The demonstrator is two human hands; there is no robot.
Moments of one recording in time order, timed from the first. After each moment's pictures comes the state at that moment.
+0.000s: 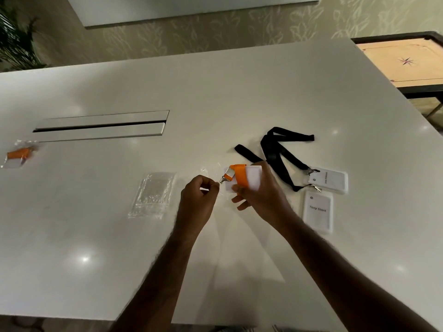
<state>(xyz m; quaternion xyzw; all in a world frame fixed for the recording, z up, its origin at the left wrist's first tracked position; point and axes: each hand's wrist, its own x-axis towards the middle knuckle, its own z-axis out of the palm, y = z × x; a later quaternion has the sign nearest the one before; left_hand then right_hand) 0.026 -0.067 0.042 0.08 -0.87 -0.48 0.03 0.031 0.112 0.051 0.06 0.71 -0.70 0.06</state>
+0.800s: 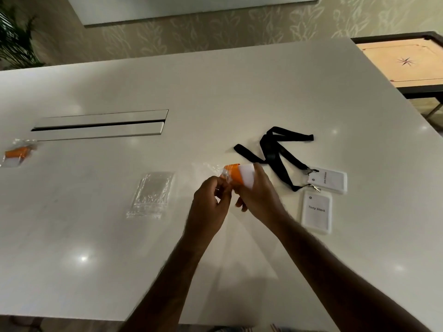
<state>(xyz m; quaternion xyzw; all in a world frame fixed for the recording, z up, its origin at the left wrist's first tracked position) 0.043 -0.046 0.038 -0.07 -0.89 -0.43 0.11 0.024 0.103 0.038 0.08 0.76 -0.64 0.04</state>
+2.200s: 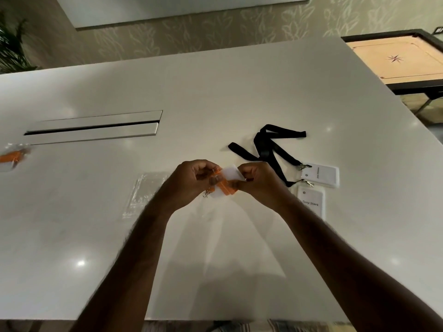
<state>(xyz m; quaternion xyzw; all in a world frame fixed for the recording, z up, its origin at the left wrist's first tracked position) -0.010 -0.089 0.075 -0.14 -0.81 -0.56 -0.11 0.012 0.138 0.047 -0.09 0.80 -0.59 0.04</state>
